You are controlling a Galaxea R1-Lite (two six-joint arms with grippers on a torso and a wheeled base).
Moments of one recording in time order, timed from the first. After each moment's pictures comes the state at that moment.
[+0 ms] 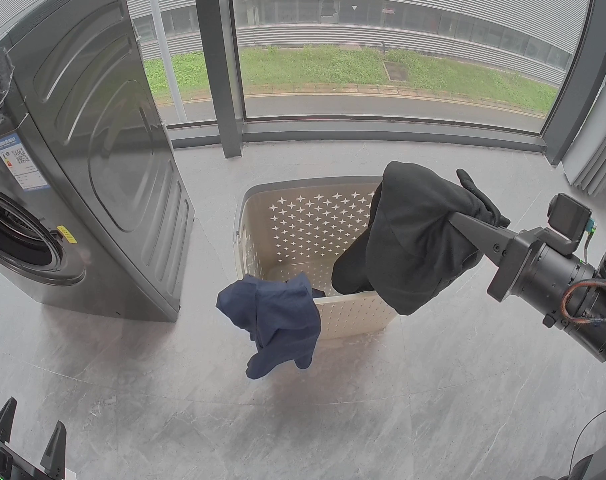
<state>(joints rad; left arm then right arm) 0.00 0.02 -0.02 0.00 0.02 -0.04 0.70 1.39 -0.54 -0.96 -0.11 0.25</state>
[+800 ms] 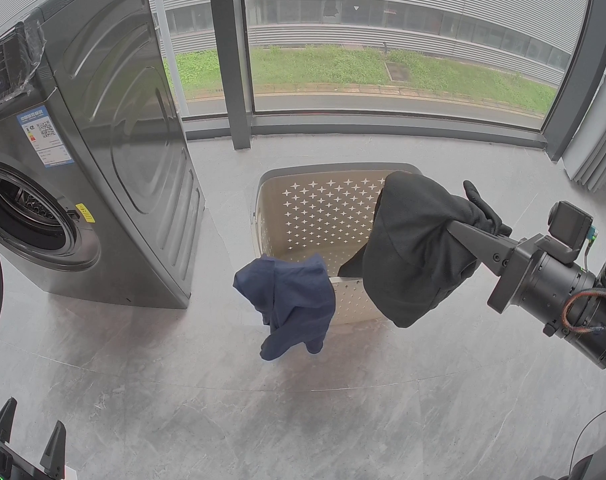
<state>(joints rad) 0.00 0.02 -0.02 0.00 0.02 -0.04 0.72 1.38 -0.52 -0.96 -0.10 0.25</state>
